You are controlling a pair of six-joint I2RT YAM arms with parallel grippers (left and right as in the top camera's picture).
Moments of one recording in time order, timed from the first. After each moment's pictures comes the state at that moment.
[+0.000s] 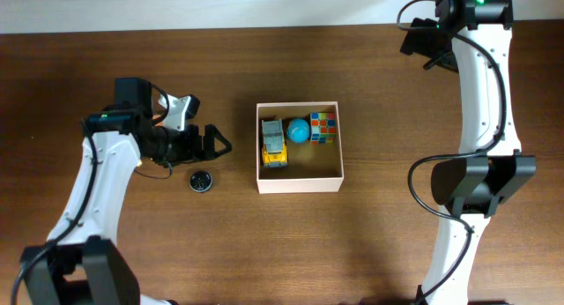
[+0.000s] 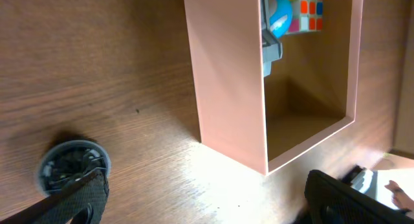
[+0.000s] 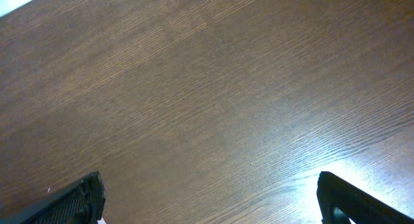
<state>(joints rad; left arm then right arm) 0.05 1.65 1.27 -0.97 0.63 0.03 -0.02 2.29 2.57 -1.48 0.21 0.44</state>
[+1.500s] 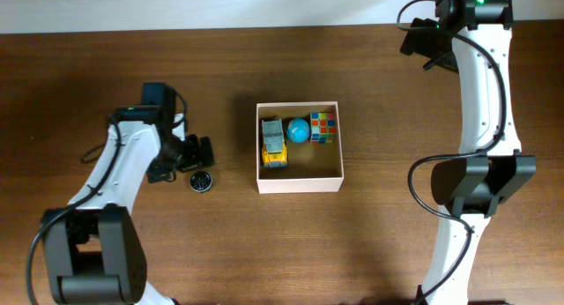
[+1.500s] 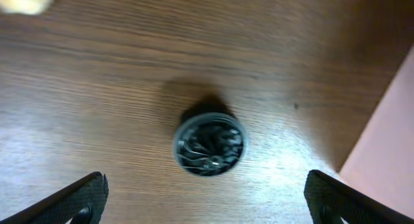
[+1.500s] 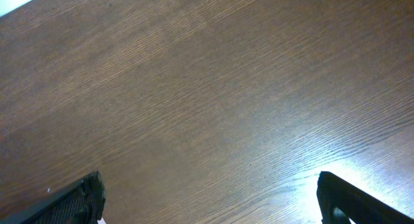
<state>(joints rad) -0.03 1.77 1.27 -1.01 0.10 -0.24 -0.02 2.29 2.57 -1.48 0.21 0.44</state>
